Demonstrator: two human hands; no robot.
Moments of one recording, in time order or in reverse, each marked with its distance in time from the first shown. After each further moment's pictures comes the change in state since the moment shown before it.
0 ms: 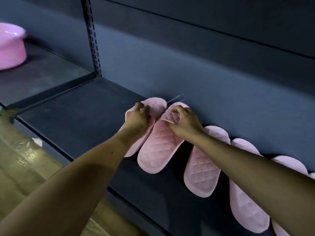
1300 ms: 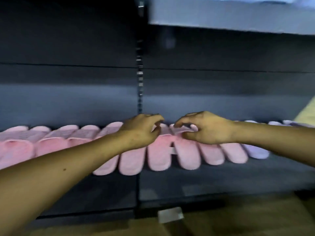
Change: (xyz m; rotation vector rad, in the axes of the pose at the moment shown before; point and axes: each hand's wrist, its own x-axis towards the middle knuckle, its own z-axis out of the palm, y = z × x) left_hand -0.235 0.479 -0.005 -0.092 -0.250 0.858; right_hand -0.425 0.232 -0.376 -0.350 -0.154 0.096
